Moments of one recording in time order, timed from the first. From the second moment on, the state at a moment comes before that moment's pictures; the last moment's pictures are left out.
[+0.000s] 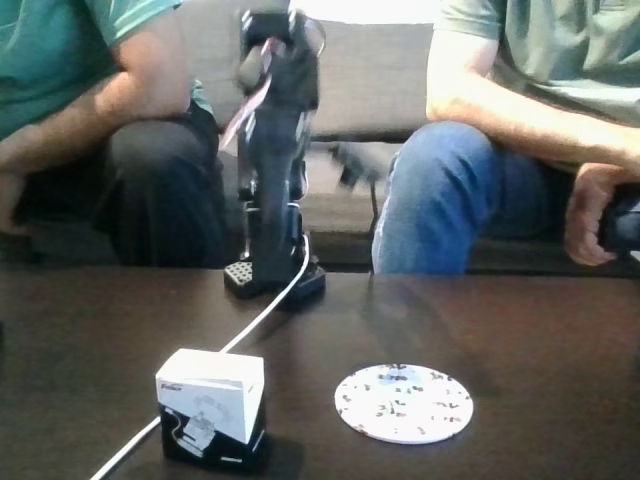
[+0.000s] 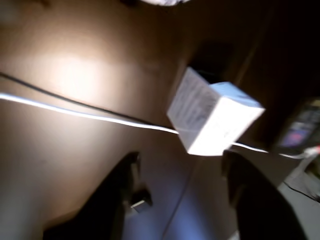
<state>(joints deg) -4.0 107.8 99.0 80.4 -8.0</state>
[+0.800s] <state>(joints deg) 0.3 107.9 87.9 80.7 -2.0</state>
